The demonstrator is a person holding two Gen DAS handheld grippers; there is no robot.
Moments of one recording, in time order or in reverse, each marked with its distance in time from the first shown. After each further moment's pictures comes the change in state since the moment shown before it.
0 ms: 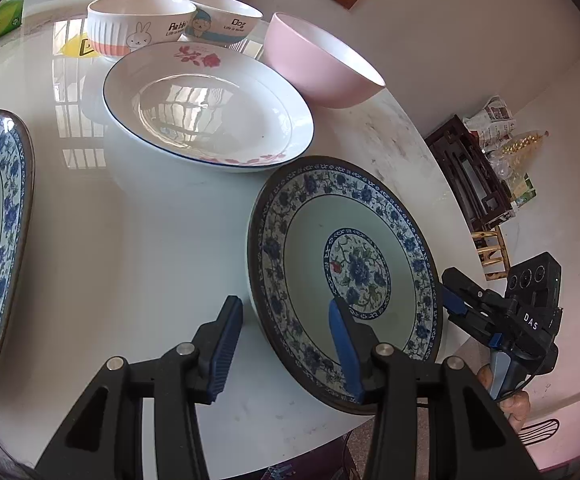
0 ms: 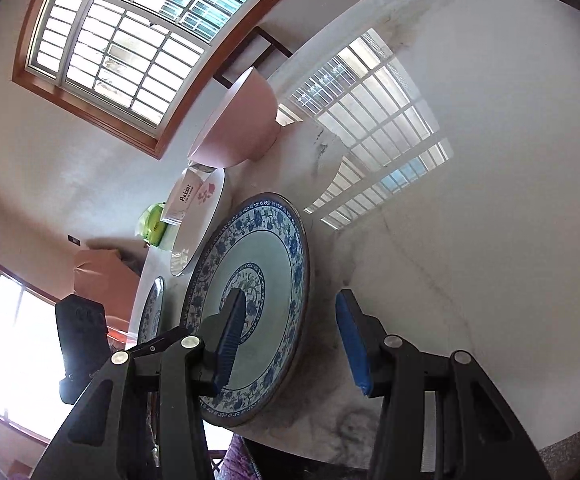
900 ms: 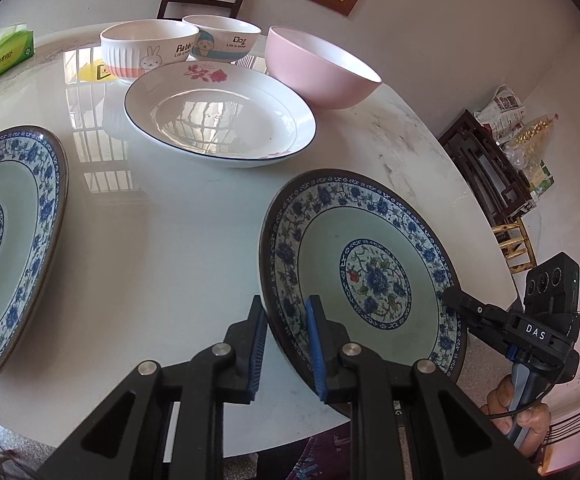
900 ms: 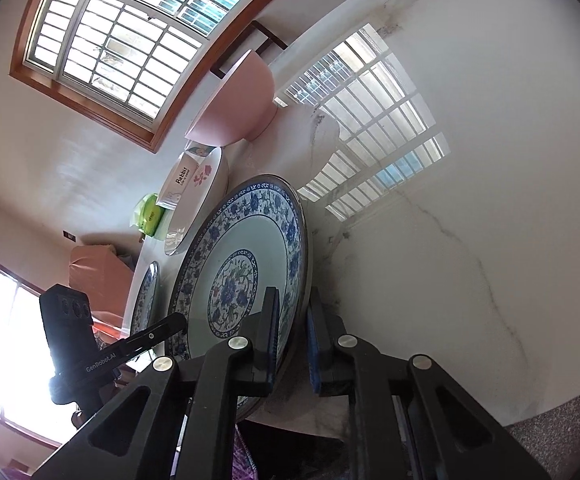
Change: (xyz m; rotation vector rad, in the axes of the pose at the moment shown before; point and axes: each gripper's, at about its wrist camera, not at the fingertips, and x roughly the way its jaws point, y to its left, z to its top) left arm -0.015 -0.013 -0.022 0.072 -0.065 0.113; right arm 0.000 -0.002 -0.028 -0.003 0.008 -0.022
